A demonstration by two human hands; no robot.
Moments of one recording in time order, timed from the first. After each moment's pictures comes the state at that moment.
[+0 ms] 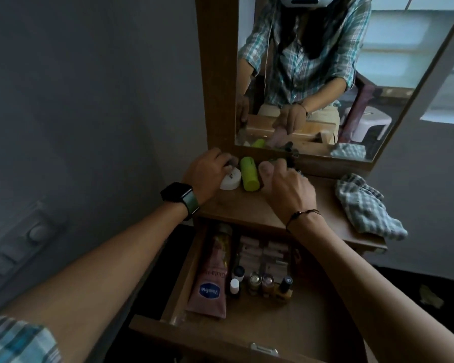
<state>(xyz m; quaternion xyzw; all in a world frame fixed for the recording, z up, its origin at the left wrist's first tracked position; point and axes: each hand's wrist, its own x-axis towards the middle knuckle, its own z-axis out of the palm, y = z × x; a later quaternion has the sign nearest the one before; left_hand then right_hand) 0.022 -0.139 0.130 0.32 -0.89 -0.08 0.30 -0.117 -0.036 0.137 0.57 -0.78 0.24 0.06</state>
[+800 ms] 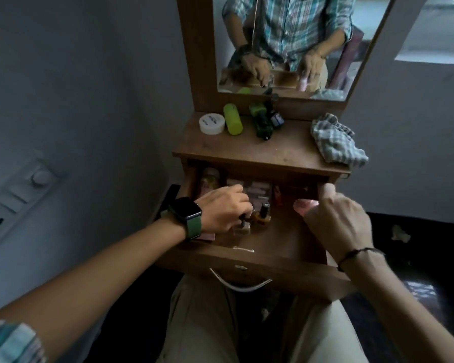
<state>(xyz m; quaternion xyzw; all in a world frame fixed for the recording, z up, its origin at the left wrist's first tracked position) 0.044 0.018 0.079 0.10 -0.99 0.00 0.04 -0.129 0.152 0.100 0.46 -0.88 0.16 -0.02</state>
